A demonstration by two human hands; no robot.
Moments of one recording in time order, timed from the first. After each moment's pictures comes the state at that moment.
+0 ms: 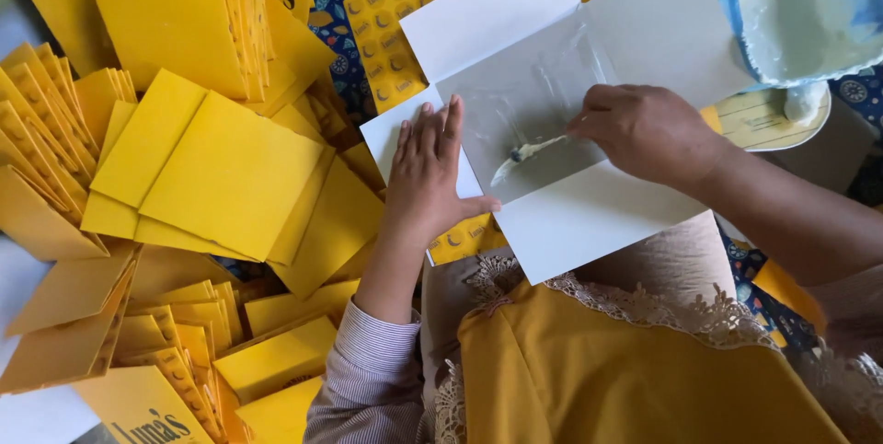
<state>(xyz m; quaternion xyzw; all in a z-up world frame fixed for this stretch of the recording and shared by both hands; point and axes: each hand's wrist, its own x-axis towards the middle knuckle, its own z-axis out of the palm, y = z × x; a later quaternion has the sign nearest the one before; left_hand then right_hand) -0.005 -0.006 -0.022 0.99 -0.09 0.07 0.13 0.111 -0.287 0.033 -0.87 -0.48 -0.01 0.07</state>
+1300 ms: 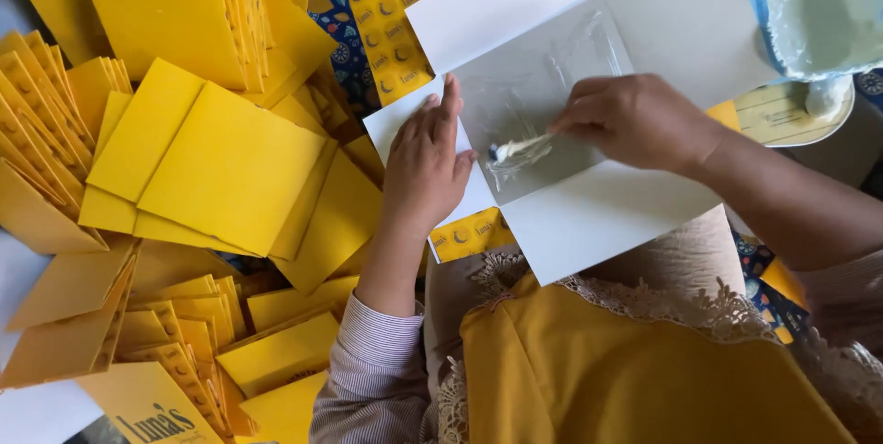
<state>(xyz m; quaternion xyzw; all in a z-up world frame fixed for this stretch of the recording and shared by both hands) 0.007 0.001 0.012 0.97 -0.05 0.02 0.23 0.121 -0.262 0.029 -0.87 -0.45 0.10 0.19</state>
